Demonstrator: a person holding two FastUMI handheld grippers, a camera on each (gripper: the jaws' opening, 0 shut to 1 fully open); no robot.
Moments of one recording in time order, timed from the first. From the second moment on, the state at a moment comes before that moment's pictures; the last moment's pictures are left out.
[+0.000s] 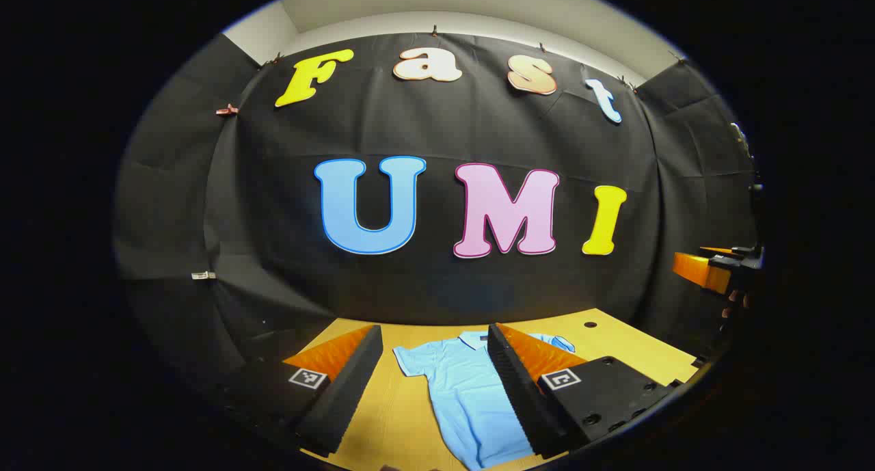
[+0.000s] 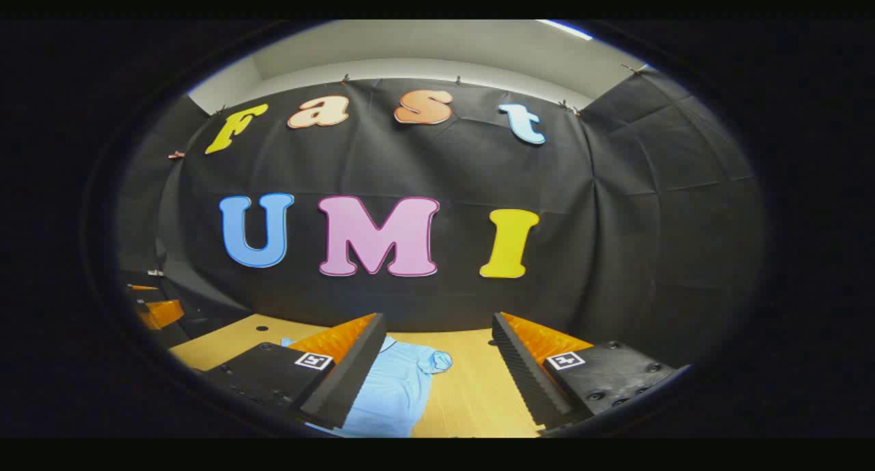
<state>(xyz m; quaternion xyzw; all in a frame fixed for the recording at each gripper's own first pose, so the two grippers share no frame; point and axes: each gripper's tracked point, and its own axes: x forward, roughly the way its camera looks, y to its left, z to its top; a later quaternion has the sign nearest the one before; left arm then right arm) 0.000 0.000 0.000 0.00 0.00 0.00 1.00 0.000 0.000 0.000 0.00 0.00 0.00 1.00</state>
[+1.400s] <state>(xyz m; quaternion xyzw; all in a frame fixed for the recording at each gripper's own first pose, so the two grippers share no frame) 0.029 -0.003 -0.010 0.00 0.01 0.01 1.00 0.039 -0.002 -0.027 0.00 0.03 0.02 1.00</state>
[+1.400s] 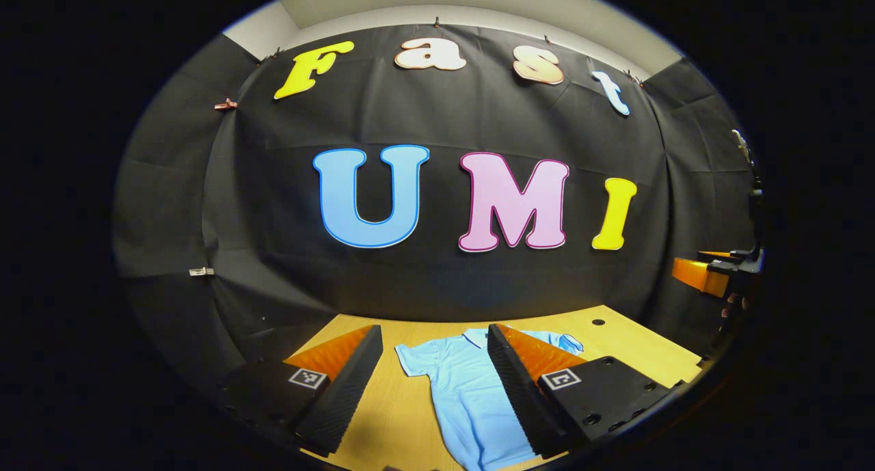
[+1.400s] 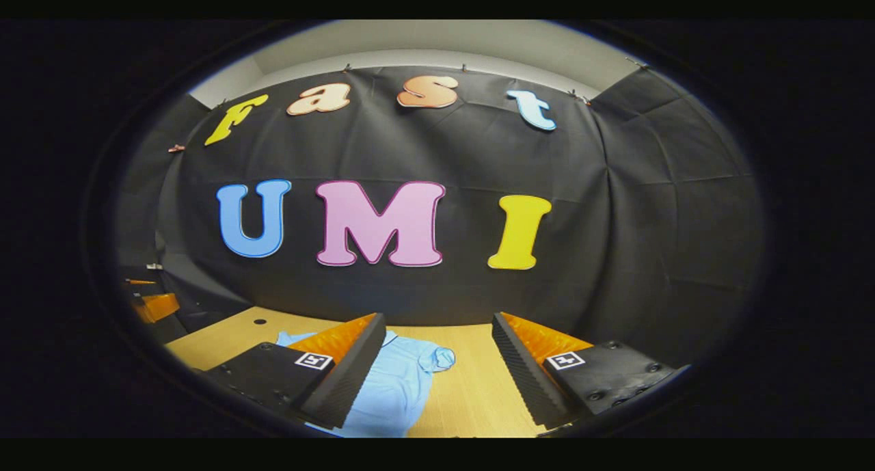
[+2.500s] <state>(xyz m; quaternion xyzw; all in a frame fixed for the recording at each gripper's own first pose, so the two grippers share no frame) 0.085 -0.002 -0.069 -0.01 0.09 0.14 0.99 0.277 -0.010 -0.289 0.01 0.29 0.07 0.96</state>
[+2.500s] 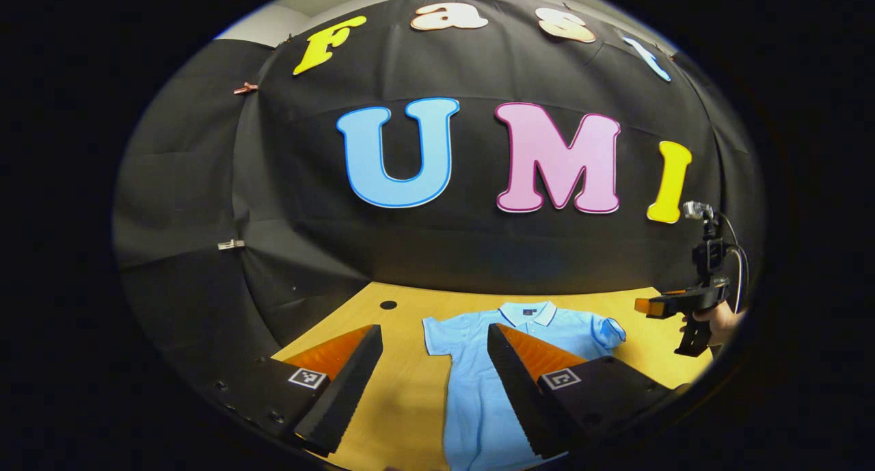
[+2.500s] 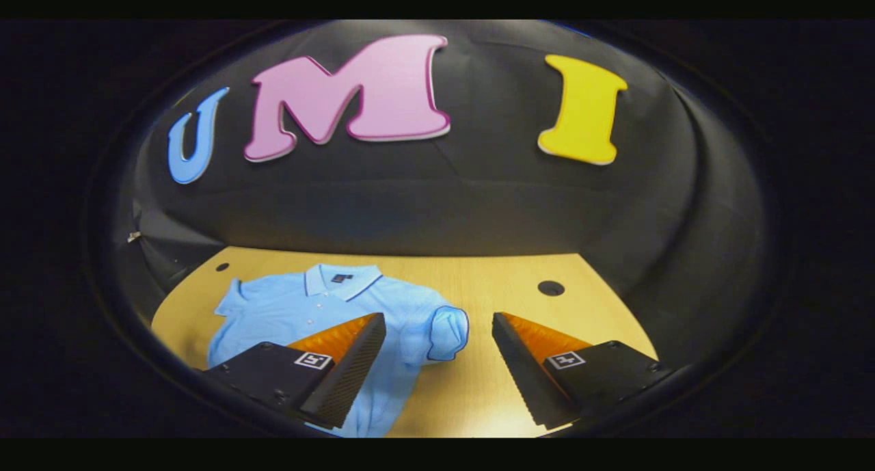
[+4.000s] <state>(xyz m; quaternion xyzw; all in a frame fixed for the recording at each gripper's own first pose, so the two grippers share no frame) 0.047 0.008 -0.154 -0.04 0.17 0.19 0.96 0.324 0.029 -0.365 0.03 0.34 0.08 0.94</state>
